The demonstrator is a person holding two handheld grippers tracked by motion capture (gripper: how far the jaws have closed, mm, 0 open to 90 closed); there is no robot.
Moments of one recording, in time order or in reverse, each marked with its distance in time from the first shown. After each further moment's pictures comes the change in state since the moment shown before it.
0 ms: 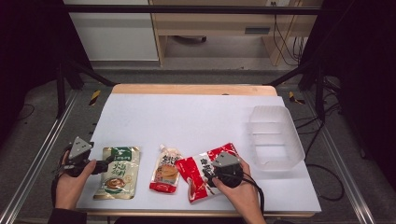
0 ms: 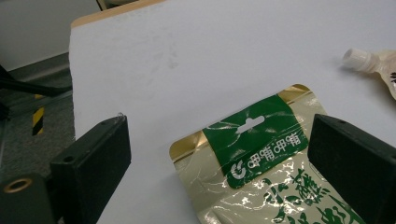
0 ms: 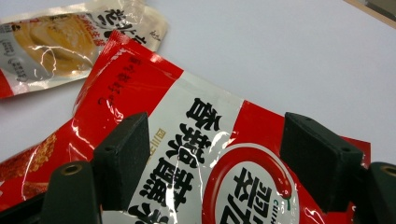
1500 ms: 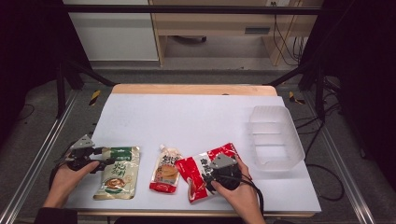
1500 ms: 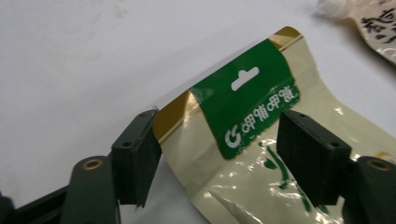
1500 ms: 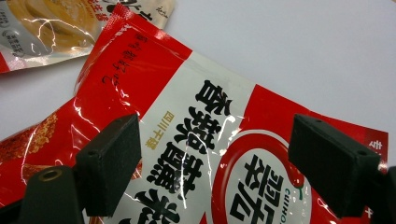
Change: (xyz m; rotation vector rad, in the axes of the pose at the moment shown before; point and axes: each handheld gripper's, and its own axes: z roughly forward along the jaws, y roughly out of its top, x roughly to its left) left arm 0.028 -0.012 0.022 0.147 -0.273 0.010; right arm 0.005 -0.002 0.005 0.064 0.005 -0.027
